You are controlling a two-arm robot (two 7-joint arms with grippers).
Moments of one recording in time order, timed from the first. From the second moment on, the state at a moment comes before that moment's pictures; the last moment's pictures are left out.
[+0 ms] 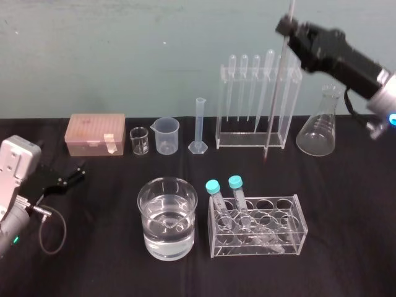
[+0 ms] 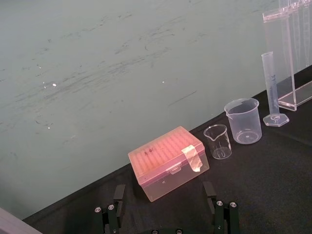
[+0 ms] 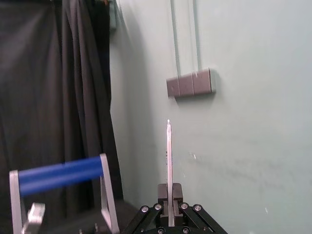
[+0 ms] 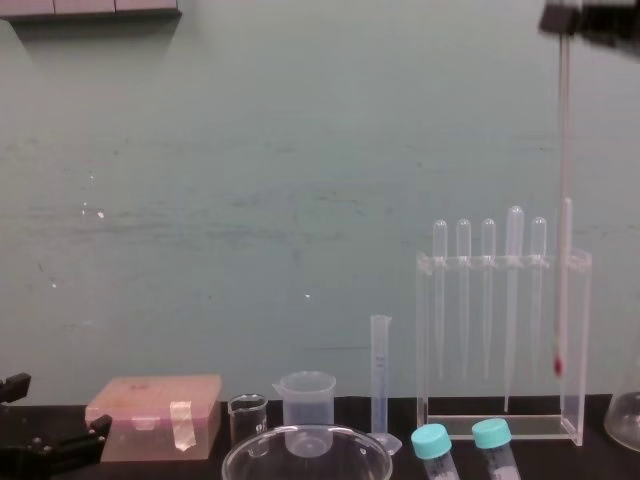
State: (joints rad) left arm -0.20 0.60 0.45 -1.41 -0.25 -0.12 0.03; right arm 0.41 0.62 -0.27 -1.66 0.88 0.06 0.57
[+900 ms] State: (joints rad) left arm -0.20 0.60 0.45 -1.41 -0.25 -0.12 0.03; right arm 0.63 0.42 -0.62 -1.51 0.85 0.04 0.74
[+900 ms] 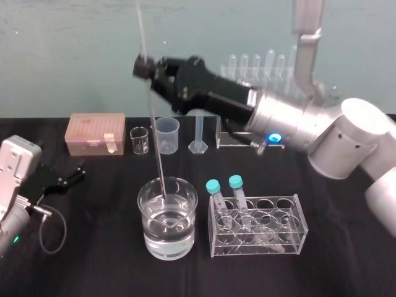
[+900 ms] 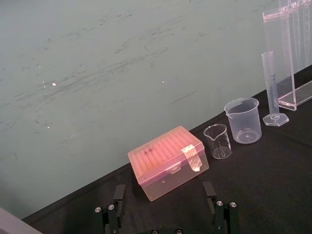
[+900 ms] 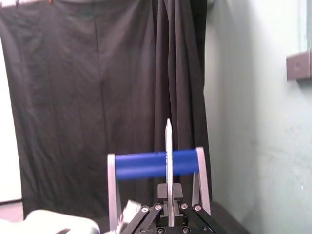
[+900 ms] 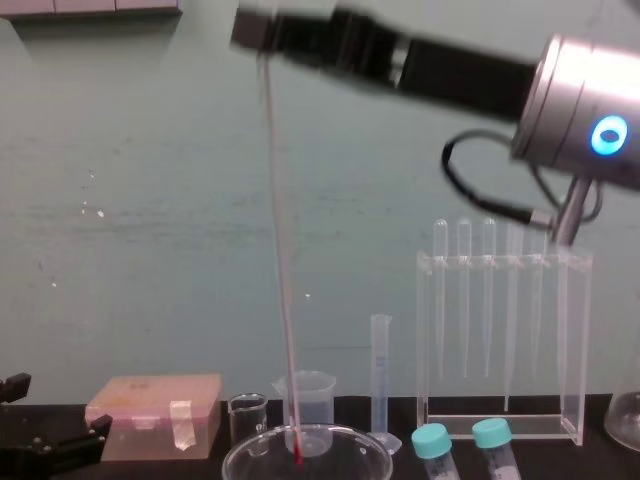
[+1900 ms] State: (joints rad) left arm -0.20 0.60 0.45 -1.41 -0.25 -0.12 0.03; right arm 0.56 0.41 -0.67 -1.40 0.75 0.00 0.77
